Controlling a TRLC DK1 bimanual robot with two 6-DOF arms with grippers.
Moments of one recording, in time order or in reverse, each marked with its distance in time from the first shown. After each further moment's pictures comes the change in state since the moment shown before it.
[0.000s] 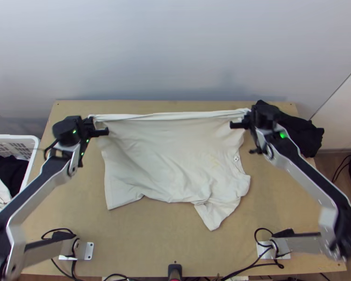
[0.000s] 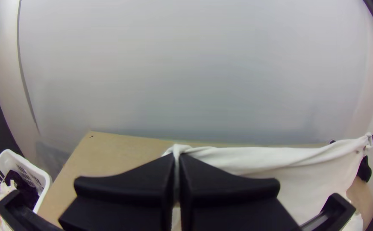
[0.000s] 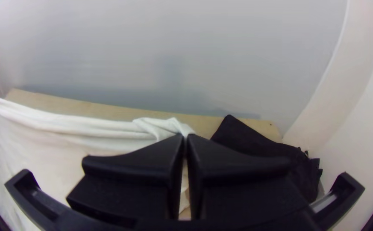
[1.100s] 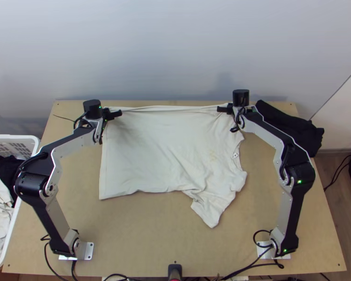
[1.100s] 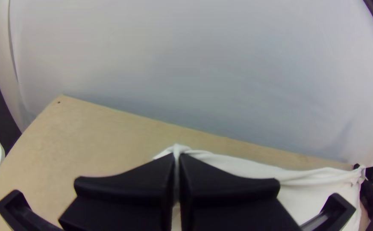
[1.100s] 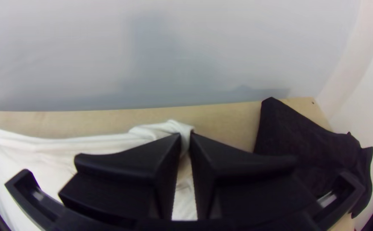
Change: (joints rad) left arm 0.027 0.645 0.418 0.067 -0.014 -0.166; right arm -0.066 0.680 0.494 0.025 -0.017 0.146
